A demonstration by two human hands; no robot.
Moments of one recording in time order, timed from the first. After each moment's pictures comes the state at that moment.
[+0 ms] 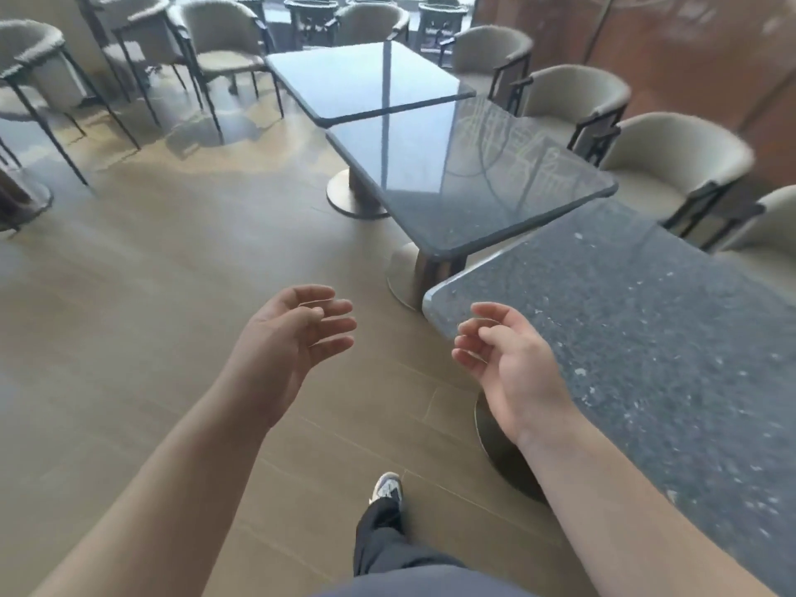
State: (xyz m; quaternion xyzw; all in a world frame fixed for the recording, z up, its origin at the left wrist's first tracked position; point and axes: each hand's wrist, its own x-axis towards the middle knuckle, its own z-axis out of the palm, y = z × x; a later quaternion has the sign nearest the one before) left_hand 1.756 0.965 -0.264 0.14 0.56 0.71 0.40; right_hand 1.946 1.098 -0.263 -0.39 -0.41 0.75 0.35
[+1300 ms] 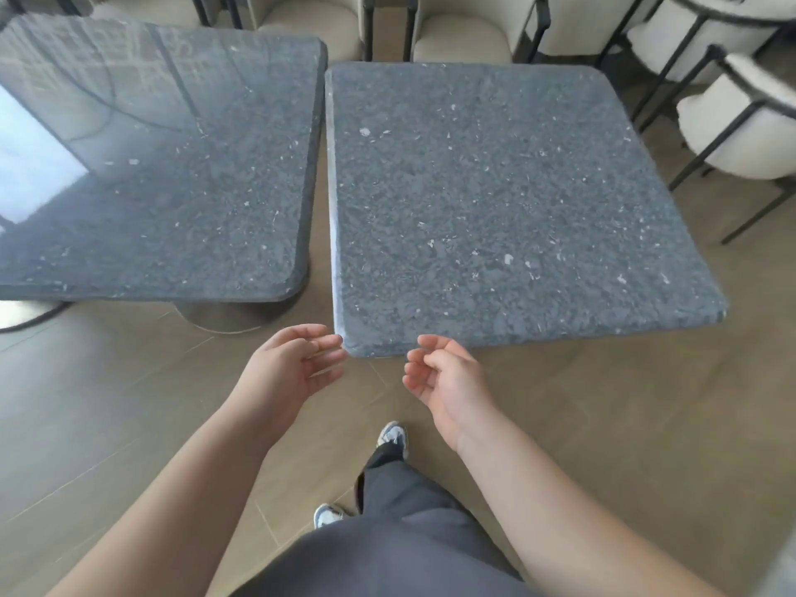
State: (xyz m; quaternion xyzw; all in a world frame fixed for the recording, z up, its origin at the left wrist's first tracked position) left_hand 1.559 1.326 -0.396 0.28 0.55 0.28 0.73; right_hand 1.735 1.241 -0.398 -0.62 0.02 0.55 0.56
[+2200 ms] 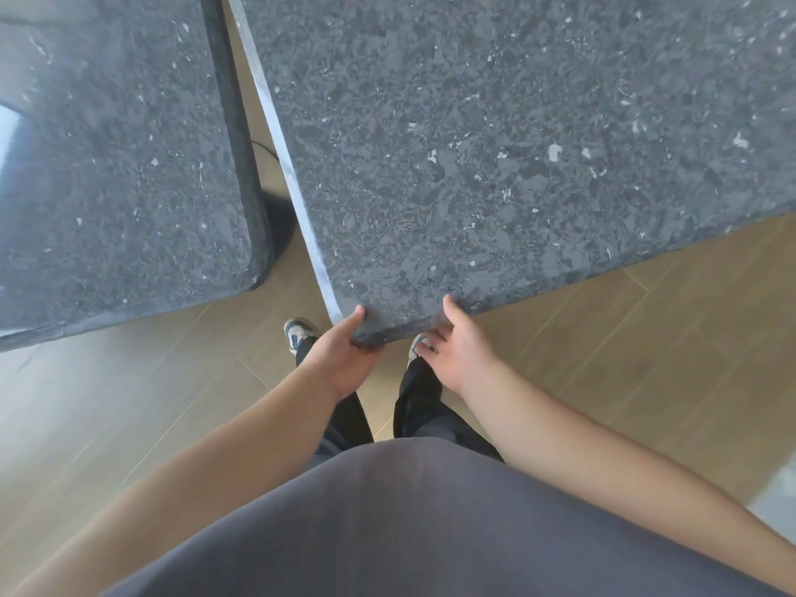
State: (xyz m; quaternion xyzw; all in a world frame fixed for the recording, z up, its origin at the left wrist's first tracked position) left_hand 1.637 1.408 -0.590 0.01 0.60 0.14 0.79; right_hand 1.777 1.321 -0.605 -0.53 0.33 0.57 0.54
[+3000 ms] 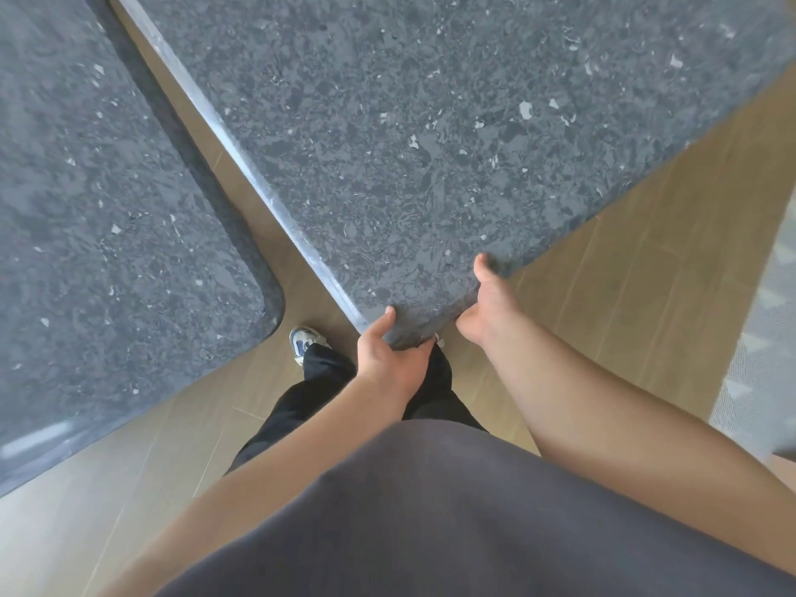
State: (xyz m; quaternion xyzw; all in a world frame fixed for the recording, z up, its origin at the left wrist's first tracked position) left_hand 1.631 1.428 -0.600 -0.14 0.57 0.09 0.80; right_hand 1.765 1.366 -0.612 -0.52 0.41 0.39 0.63
